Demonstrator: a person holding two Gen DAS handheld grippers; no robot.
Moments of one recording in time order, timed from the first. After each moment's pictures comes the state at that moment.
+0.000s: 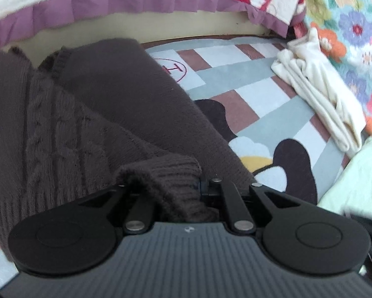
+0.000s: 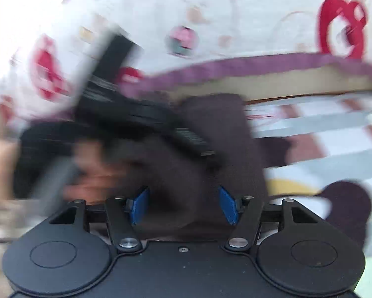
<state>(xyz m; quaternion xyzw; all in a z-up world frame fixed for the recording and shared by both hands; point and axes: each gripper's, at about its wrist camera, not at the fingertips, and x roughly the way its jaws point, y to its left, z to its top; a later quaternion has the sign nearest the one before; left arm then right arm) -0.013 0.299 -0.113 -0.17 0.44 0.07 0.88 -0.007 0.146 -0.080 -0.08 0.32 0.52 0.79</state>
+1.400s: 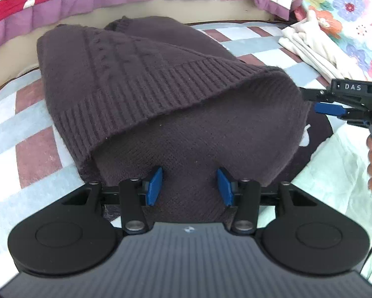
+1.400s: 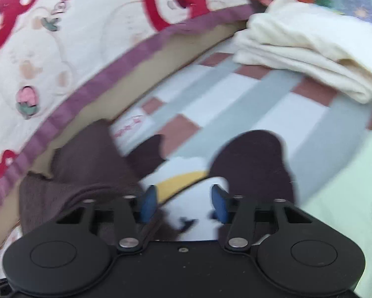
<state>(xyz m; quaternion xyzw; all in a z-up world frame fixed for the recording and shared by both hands) -0.145 0.310 -0.130 -0.15 0.44 0.11 0.88 0.061 0.096 -0.108 0.09 0.41 0.25 0.87</state>
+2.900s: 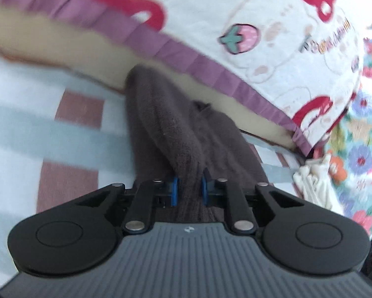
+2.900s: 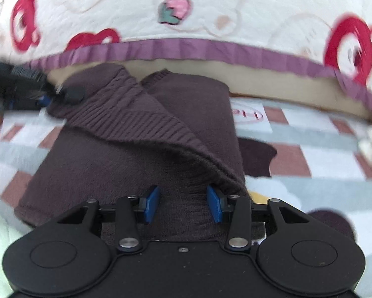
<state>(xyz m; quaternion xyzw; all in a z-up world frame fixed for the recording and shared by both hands) -0.162 0.414 -0.107 -0.34 0.23 0.19 0.89 0.009 0.186 -0.113 -0.21 0.28 0.51 0.79</state>
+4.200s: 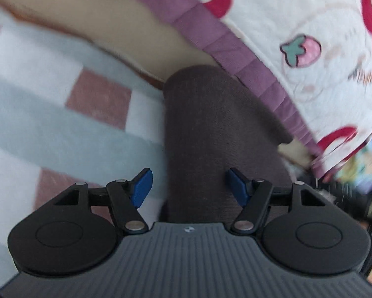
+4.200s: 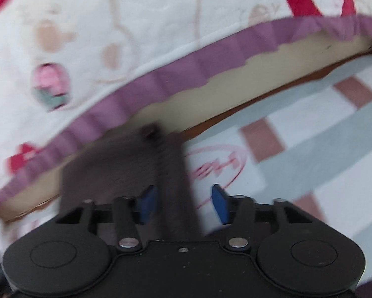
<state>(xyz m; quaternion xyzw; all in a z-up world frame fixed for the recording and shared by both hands) -0.152 0.479 -0.167 -0.48 0.21 0.21 0.82 0.170 0.257 -0.127 0.05 0.46 0.45 0.76</state>
